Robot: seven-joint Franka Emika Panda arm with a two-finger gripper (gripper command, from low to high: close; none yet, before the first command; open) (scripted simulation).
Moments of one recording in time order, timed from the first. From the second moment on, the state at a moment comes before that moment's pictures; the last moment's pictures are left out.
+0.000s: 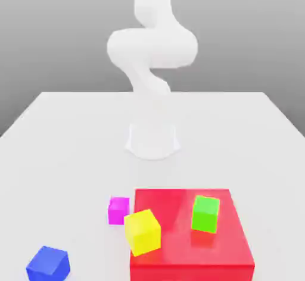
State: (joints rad) arm -0.04 -0.74 0.02 -2.35 0.02 2.35 0.90
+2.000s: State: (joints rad) arm -0.37 0.08 0.08 -2.71 -0.05 2.77 2.20
